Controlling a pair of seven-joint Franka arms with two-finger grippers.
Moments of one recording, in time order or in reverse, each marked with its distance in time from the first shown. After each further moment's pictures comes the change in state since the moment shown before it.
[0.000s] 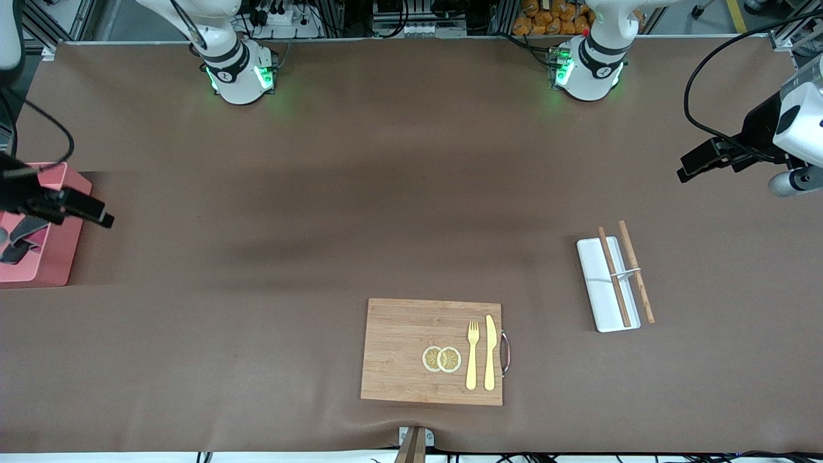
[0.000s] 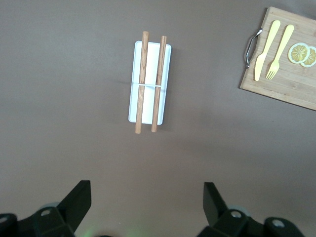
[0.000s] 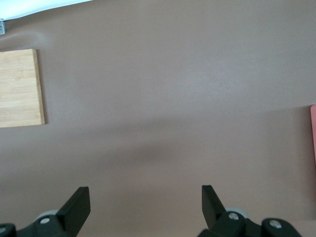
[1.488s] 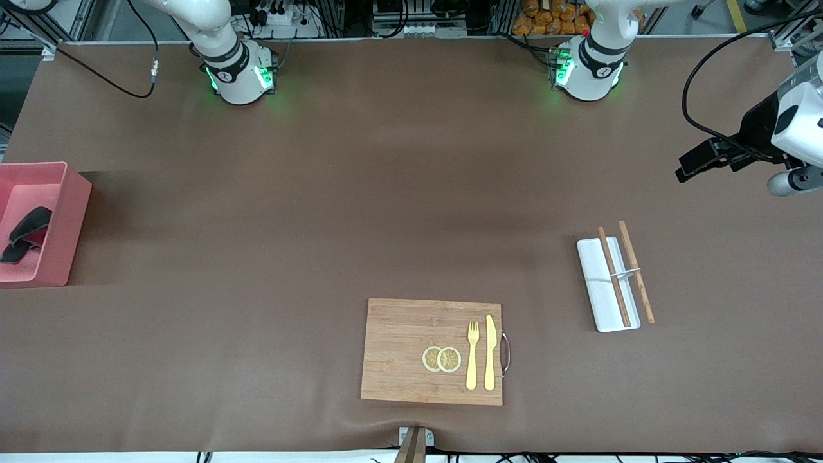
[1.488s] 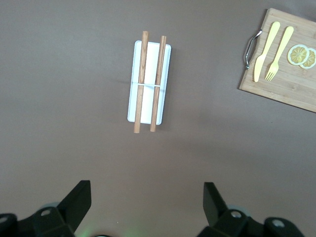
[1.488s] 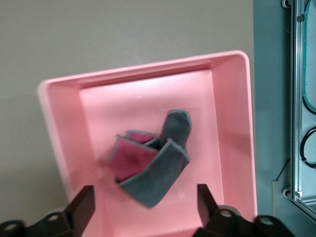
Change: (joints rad) left arm -0.003 0.000 -0.004 0.001 0.000 0.000 -0.021; right arm -0.583 0.497 -0.055 0.143 -0.250 0.280 -0.599
